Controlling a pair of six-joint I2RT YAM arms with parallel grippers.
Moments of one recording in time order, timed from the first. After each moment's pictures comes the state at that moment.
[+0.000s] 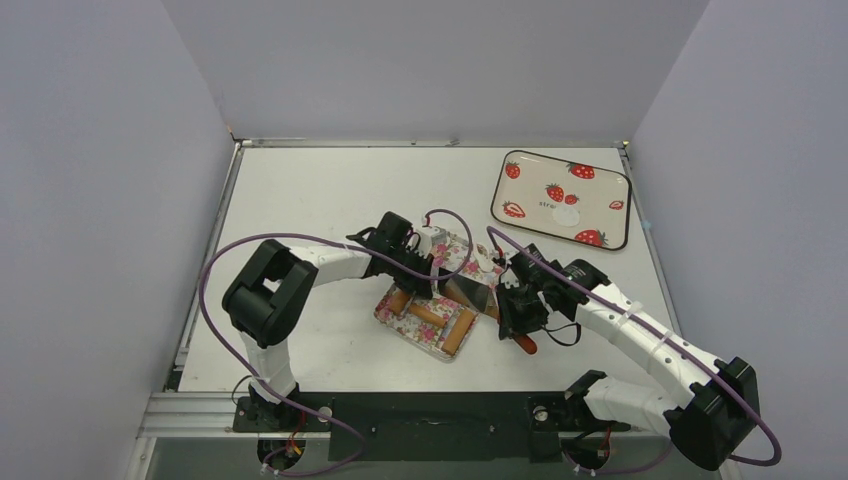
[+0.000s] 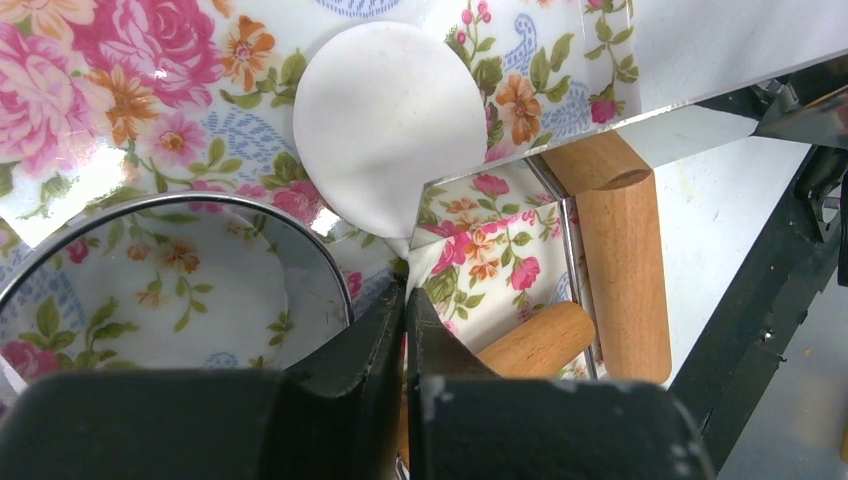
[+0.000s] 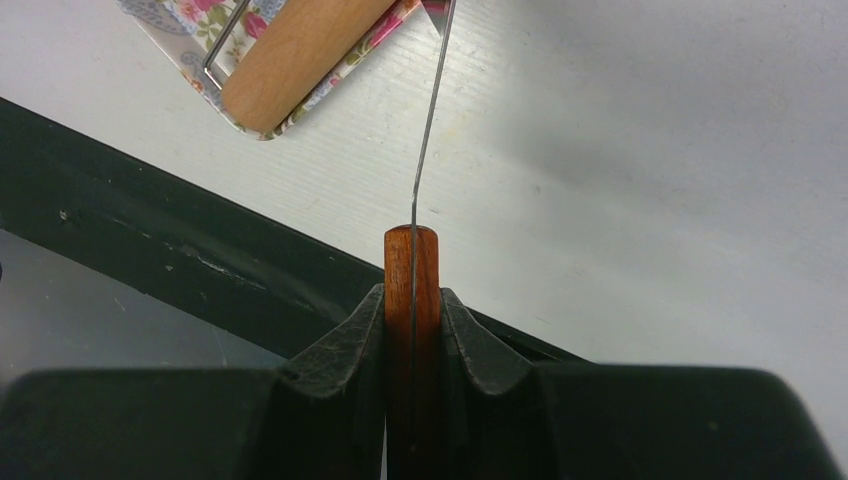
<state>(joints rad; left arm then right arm) -0.63 1.85 1.04 -0.17 0.55 -0.11 0.64 1.10 0.86 -1.00 -0.18 0.38</state>
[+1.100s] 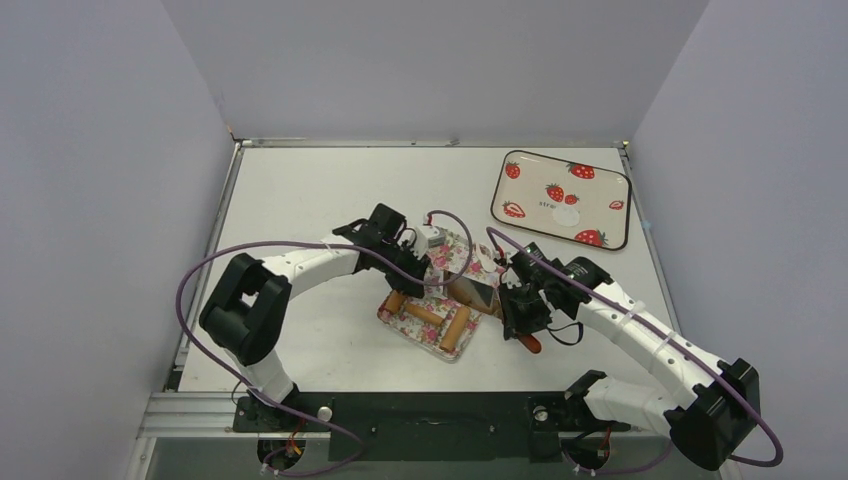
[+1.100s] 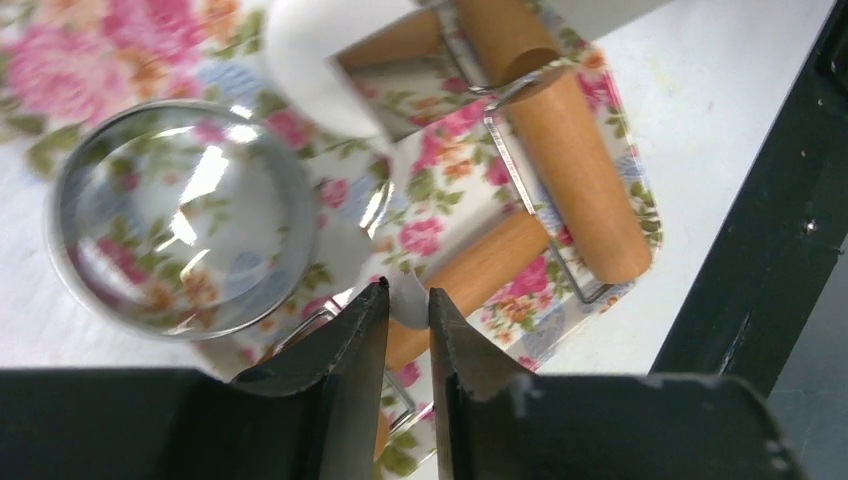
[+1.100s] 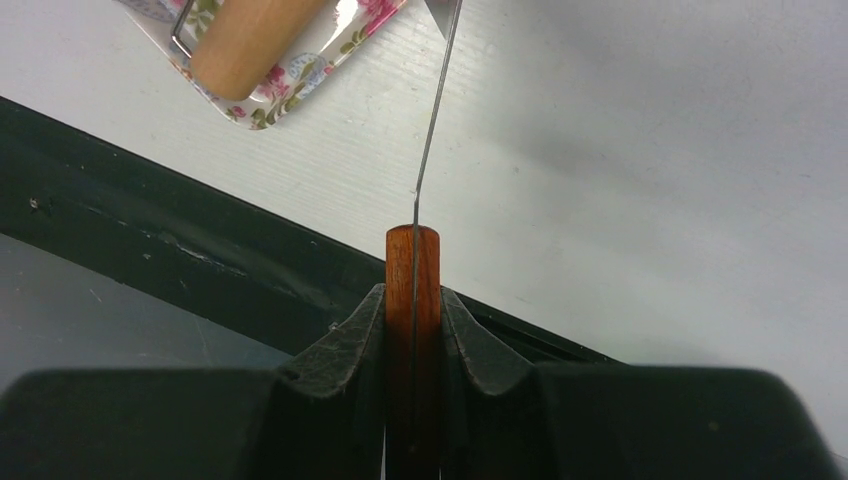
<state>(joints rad) -0.60 1.71 1.08 -0.41 0.56 0.14 0.64 1.10 0.89 -1.07 -0.14 0.35</state>
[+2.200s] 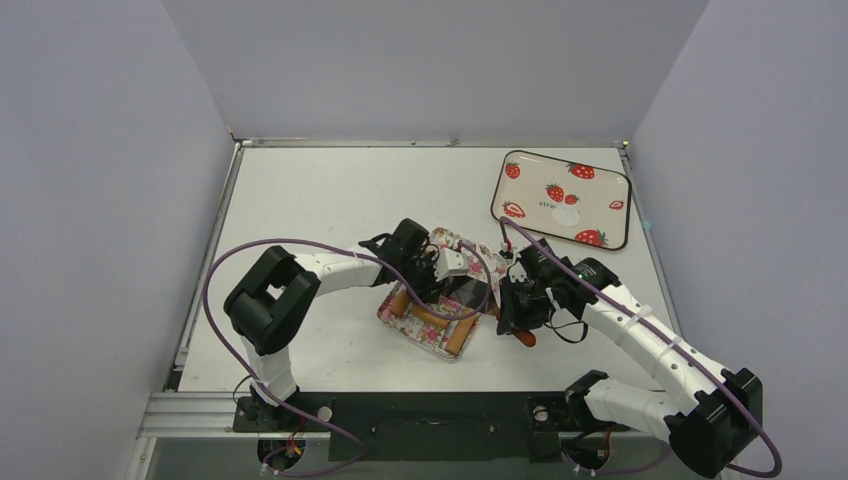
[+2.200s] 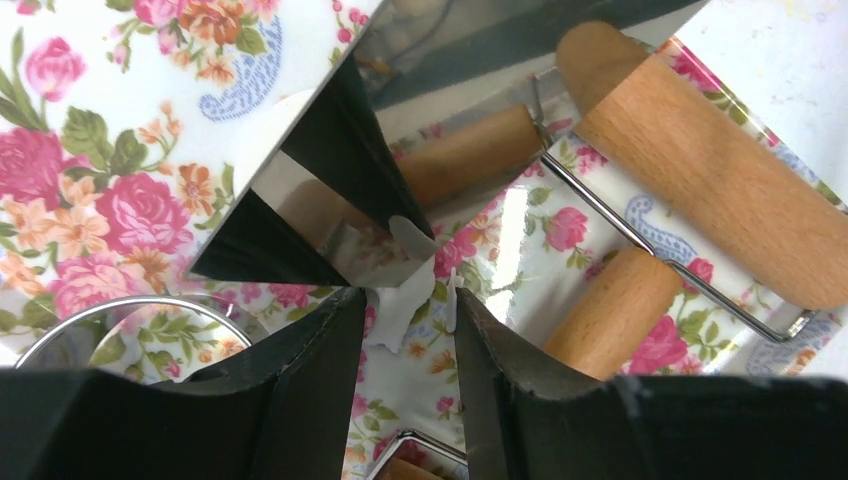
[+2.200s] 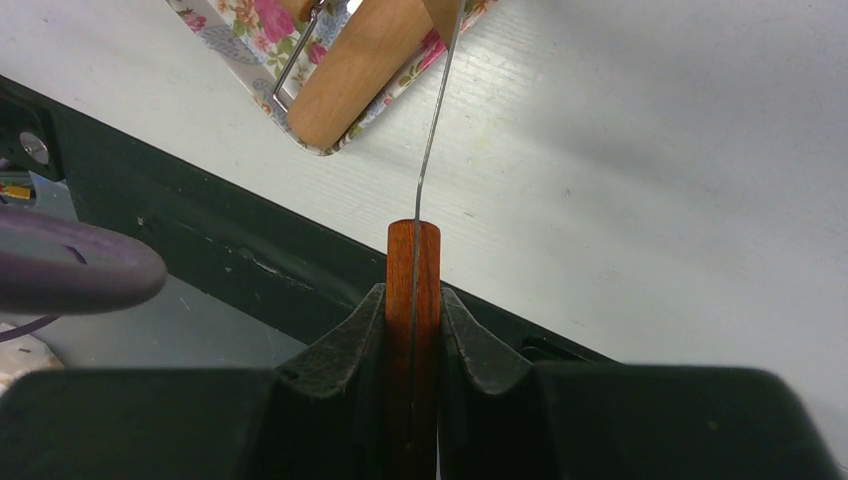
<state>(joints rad) -0.74 1.83 1.05 -0.19 0.48 0.50 0.58 1.07 0.88 -1.00 -0.26 0.41</state>
